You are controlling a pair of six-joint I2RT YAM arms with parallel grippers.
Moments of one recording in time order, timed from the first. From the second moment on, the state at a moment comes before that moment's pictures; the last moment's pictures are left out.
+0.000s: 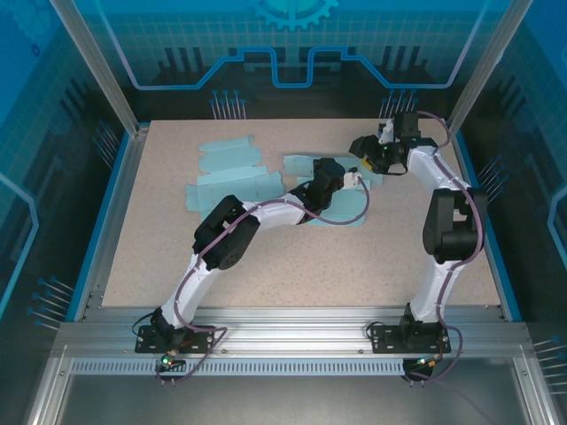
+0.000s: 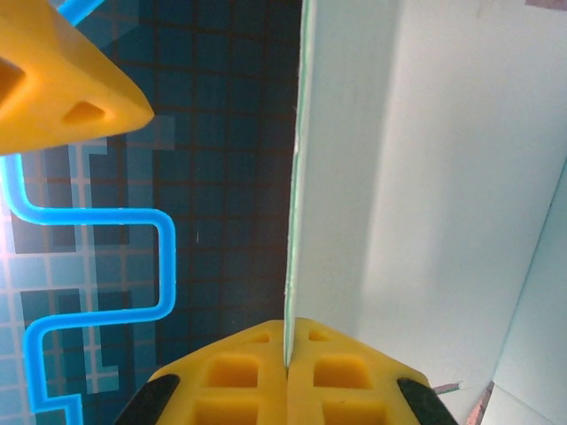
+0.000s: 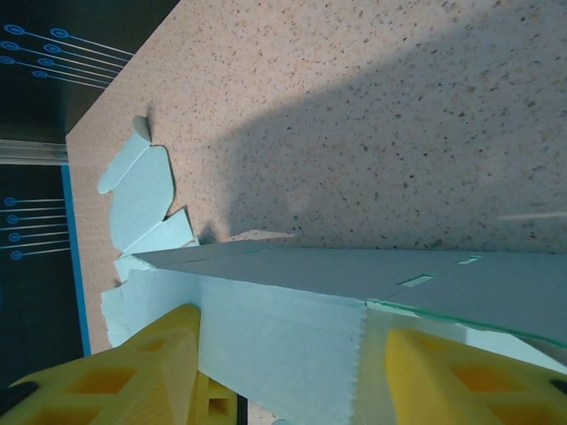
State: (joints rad) left arm -0.78 2.33 1.70 0.28 -0.63 1.19; right arm 0.01 1.95 1.56 -0.53 -0.57 0.59
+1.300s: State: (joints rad) left arm -0.69 2.18 1.48 0.29 -0.44 0.97; right arm 0.01 2.02 1.56 -0.47 -0.66 0.65
